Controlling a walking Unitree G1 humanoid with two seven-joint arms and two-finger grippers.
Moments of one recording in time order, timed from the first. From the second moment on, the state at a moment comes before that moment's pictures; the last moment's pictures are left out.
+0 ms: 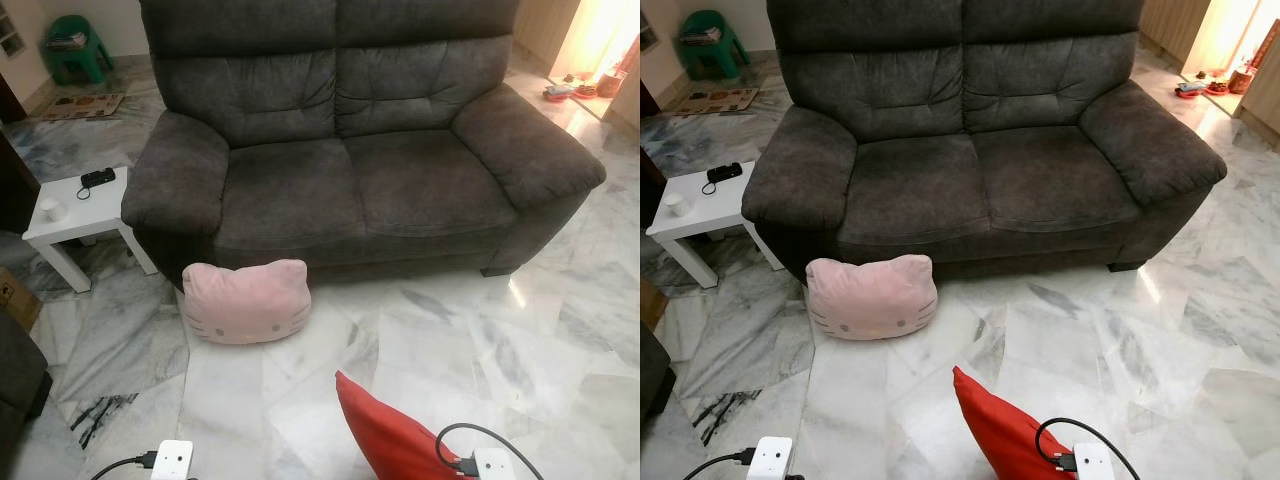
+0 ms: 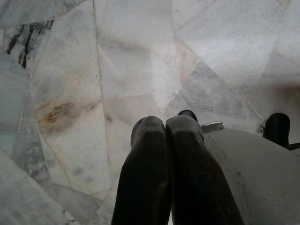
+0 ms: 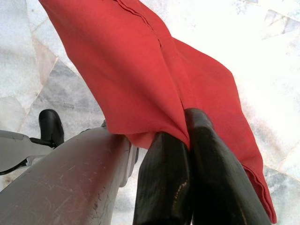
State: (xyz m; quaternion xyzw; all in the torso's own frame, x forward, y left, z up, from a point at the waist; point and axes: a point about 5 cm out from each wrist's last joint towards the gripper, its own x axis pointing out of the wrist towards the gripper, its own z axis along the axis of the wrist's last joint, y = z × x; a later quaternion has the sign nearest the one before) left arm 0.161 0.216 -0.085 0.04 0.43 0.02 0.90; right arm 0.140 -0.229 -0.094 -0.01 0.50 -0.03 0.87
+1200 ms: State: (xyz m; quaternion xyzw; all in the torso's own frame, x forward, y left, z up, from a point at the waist) left arm 0.161 0.216 -0.085 0.04 0.43 0.02 0.90; right arm 0.140 -0.229 -0.094 -0.01 0.50 -0.03 0.87
